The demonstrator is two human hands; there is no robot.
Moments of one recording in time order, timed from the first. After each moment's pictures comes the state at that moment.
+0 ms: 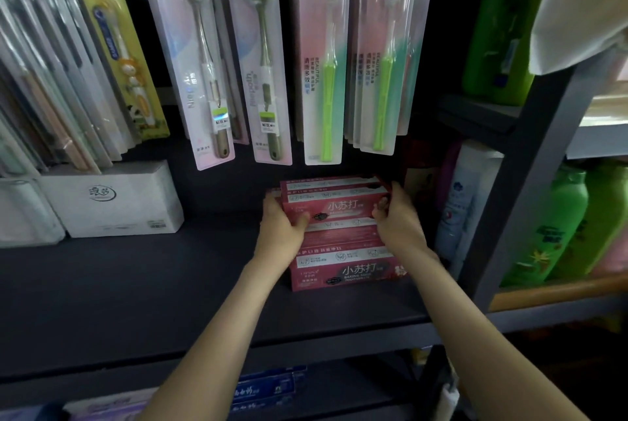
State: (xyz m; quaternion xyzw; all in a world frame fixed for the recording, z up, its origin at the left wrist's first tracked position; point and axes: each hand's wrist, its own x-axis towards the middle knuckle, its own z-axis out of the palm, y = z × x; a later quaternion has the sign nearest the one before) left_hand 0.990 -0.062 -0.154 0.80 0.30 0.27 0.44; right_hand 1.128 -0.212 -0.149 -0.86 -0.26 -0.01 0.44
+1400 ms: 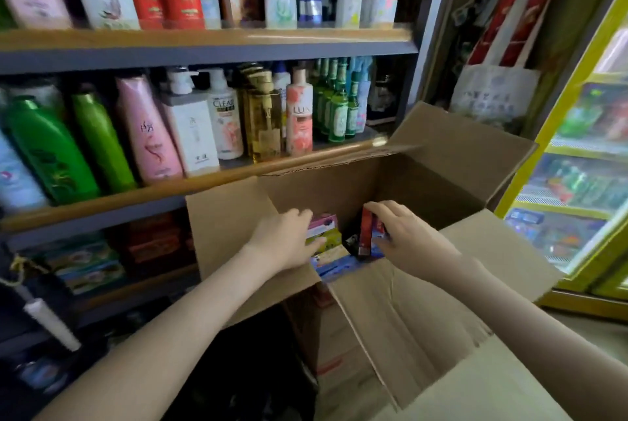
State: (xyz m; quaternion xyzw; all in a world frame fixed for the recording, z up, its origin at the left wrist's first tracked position) left_hand 1.197 -0.762 -0.156 1.00 0.02 -0.01 0.00; right_hand 1.238 -0.973 -0.135 -0.94 -0.33 -0.02 0.11
